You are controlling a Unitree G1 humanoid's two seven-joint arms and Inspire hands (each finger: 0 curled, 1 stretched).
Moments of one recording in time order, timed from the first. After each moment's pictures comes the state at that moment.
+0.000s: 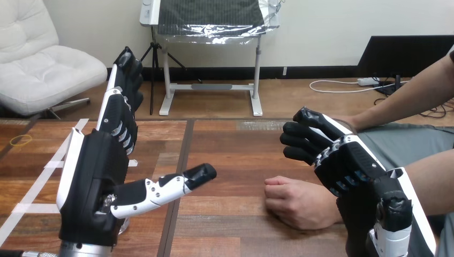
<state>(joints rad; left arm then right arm) 0.37 0.12 -0.01 -0.47 -0.04 -0.37 -0.12 0.59 -0.15 0.14 -0.51 0.20 -0.52 0.28</state>
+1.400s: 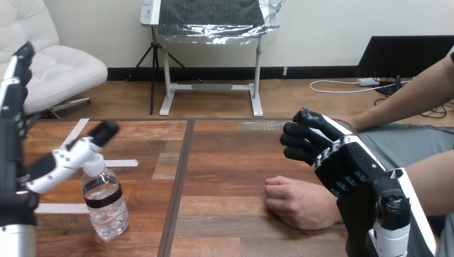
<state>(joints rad) 0.27 0.18 0.30 -0.40 0.10 -0.26 0.05 0.60 -0.15 0.14 -0.51 0.20 -0.52 0.28</state>
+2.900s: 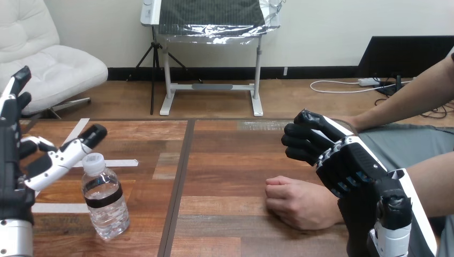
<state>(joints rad) 0.19 0.20 0.33 -0.26 0.11 -0.16 0.03 0.60 -0.15 0.14 -0.51 0.20 -0.52 0.27</state>
